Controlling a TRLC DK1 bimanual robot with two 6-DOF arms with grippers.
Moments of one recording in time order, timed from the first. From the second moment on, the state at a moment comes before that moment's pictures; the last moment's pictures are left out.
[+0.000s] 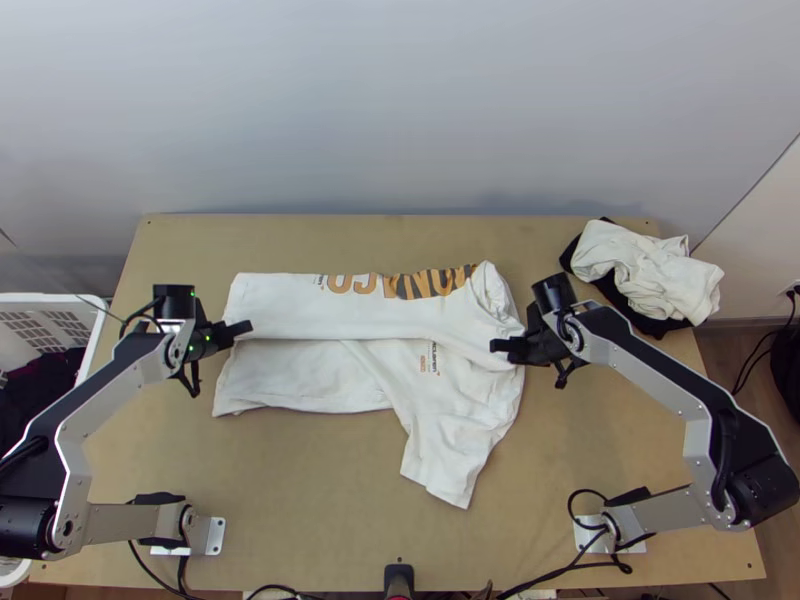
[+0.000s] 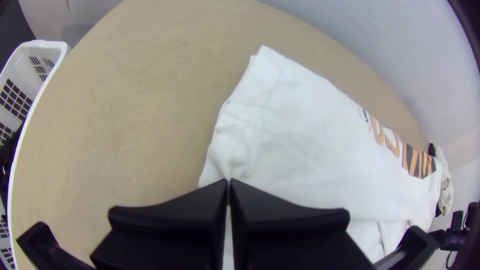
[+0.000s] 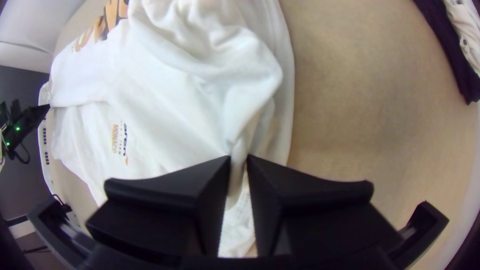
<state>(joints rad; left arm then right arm) 0.02 1.43 0.80 -0.30 0.01 -0.35 0.34 1.56 0.97 -0.63 -0.16 0.37</state>
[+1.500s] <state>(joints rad) 0.02 1.27 0.76 -0.85 0.07 -0.14 0.49 1.22 1.09 -0.91 -0.17 0.37</state>
